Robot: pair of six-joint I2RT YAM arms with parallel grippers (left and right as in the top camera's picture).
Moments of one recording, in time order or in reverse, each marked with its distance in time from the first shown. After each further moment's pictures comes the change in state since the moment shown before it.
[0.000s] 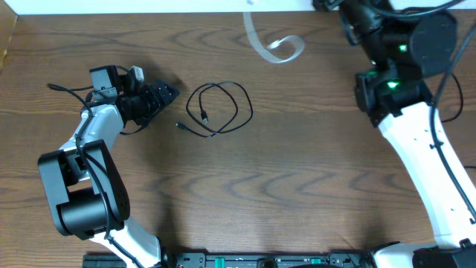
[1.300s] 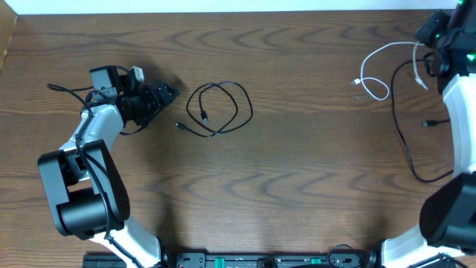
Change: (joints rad) left arm 0.000 0.000 0.000 -0.003 0.000 -0.003; right arm -0.533 0.212 0.001 -1.036 0.459 0.519
